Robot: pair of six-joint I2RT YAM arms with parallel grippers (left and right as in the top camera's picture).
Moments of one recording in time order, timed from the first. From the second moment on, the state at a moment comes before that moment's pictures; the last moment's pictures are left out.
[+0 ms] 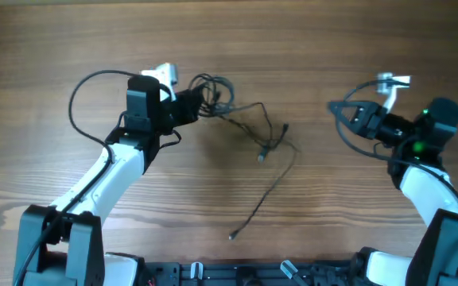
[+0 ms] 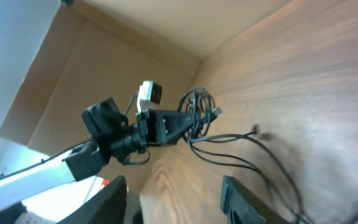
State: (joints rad) left arm -0.21 1.53 0.79 0.11 0.43 -0.57; right arm -0.29 1.46 0.57 0.67 -1.39 0.84
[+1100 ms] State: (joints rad) left arm -0.43 1.38 0.79 -0.21 -0.13 -0.53; right arm 0.32 1.46 0.58 0.25 -0.57 0.76
